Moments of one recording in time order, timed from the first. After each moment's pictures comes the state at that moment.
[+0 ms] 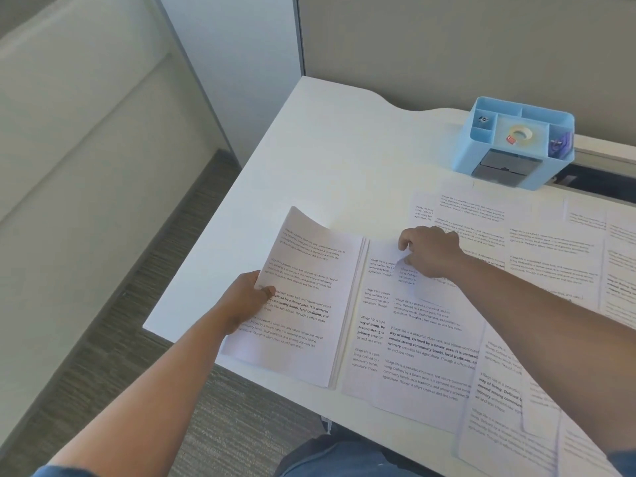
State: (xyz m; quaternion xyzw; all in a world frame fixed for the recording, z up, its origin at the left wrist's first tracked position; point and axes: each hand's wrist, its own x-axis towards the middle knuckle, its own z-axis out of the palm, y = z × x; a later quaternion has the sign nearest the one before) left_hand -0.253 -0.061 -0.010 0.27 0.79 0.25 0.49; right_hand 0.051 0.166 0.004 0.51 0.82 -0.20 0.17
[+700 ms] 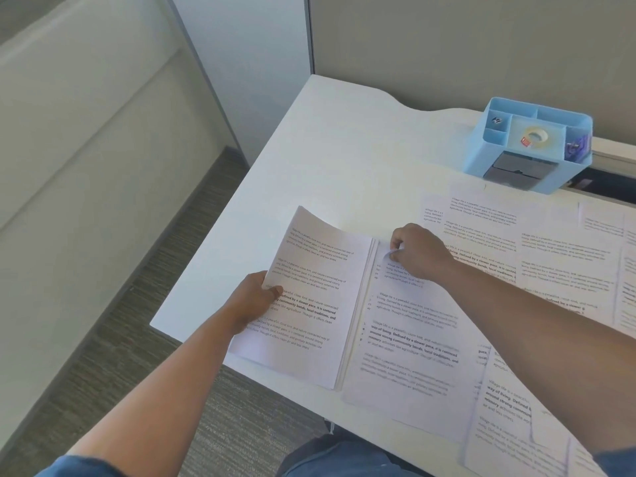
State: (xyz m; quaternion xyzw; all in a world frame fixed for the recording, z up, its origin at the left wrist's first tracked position) left_hand -0.253 -0.059 -0.016 0.26 0.79 0.25 0.49; right_hand 0.024 0.160 -0.010 0.50 0.81 -0.29 0.04
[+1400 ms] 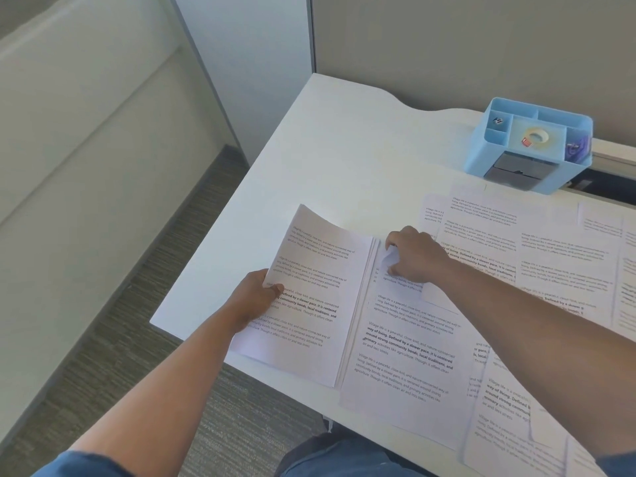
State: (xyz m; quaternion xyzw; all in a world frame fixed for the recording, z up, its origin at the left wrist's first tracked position) left_hand -0.253 -0.059 -0.019 0.27 0.80 0.25 0.48; right_hand 0.019 0.152 -0.005 0.48 0.83 -0.24 0.16
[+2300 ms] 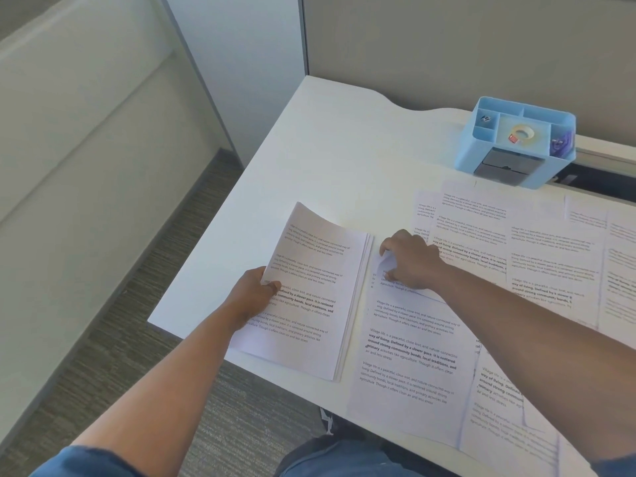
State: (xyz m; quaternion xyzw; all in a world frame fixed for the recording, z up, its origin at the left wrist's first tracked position) left_hand -0.249 -0.063 -0.017 0.29 0.80 0.26 0.46; right_hand 0.029 0.130 -0.005 0.47 0.83 -0.24 0.17
